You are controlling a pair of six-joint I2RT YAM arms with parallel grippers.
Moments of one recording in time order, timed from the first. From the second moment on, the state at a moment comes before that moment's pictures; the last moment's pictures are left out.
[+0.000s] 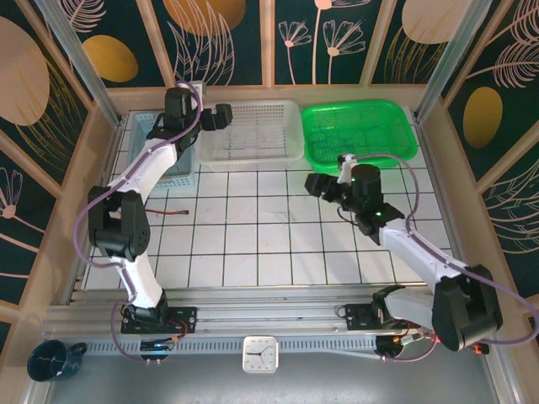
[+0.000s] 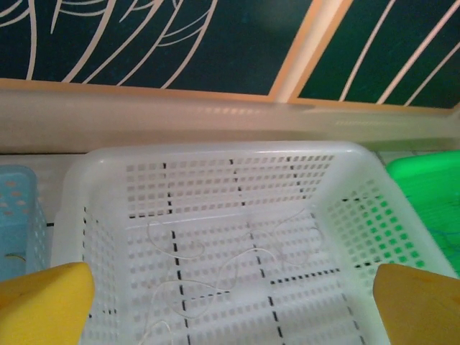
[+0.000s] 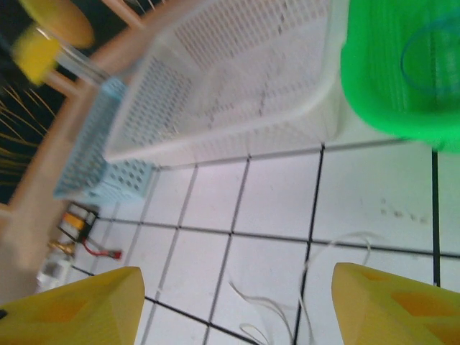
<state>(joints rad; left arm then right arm) -0.21 1.82 1.51 -0.12 0.17 -0.28 0.41 1.19 0.66 0.09 -0.28 0.57</state>
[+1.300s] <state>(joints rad) -0.35 1.47 0.75 0.33 0.40 -0.80 0.63 1.53 0.84 -0.02 -0.18 0.43</state>
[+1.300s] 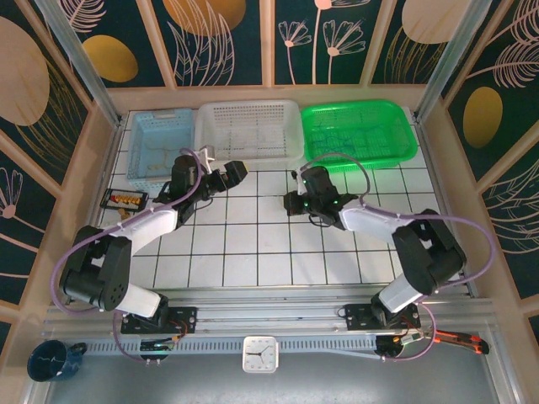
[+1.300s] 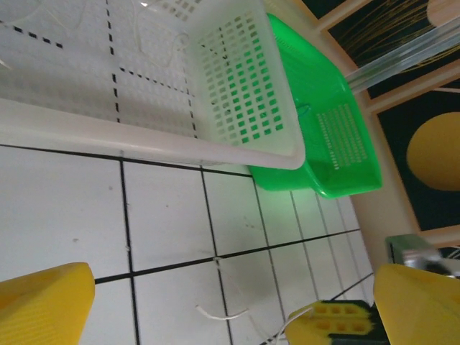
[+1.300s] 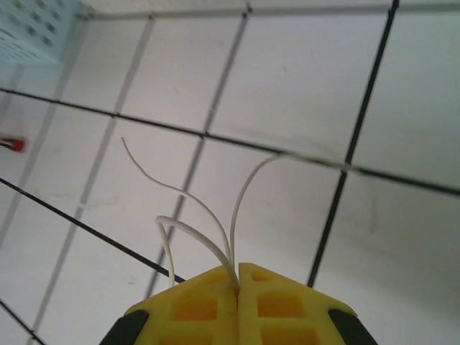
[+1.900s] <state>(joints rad) -0.45 1.57 0.74 0.52 0.45 -0.95 0.63 1.43 0.91 -0.03 -0.23 0.45</state>
